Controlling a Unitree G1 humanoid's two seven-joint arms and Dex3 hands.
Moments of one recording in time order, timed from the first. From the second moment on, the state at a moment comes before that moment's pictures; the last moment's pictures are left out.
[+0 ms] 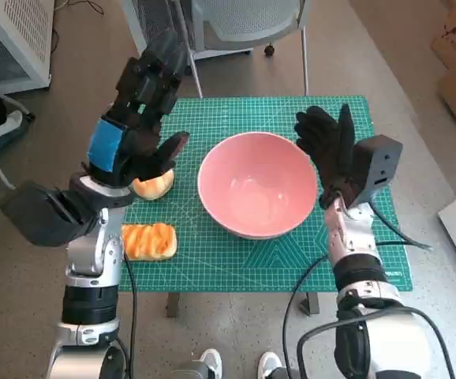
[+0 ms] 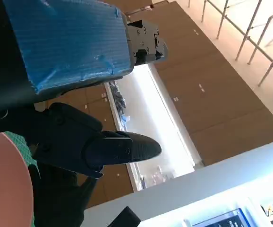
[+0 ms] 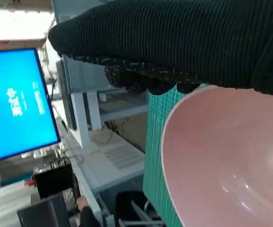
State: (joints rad) left arm -0.60 0.20 0.13 0.17 -0.28 -0.24 -0.43; right arm -0.99 -0.08 -0.29 1.30 0.13 -0.34 0.18
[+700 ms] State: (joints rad) left arm -0.55 0.25 0.15 0.12 -0.29 -0.24 -0.44; right arm -0.99 -0.20 -0.32 1.14 0.19 -0.58 0.40
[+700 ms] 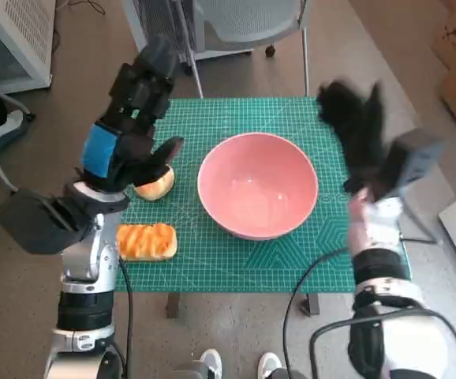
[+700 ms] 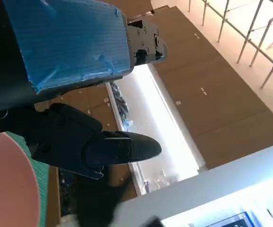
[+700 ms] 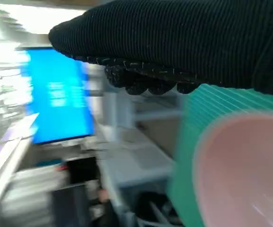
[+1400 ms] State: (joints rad) left arm -0.38 0.55 0.20 0.01 0.04 -0.35 -0.45; right arm -0.80 -0.23 -0.29 0.66 0.34 -0.67 0.57
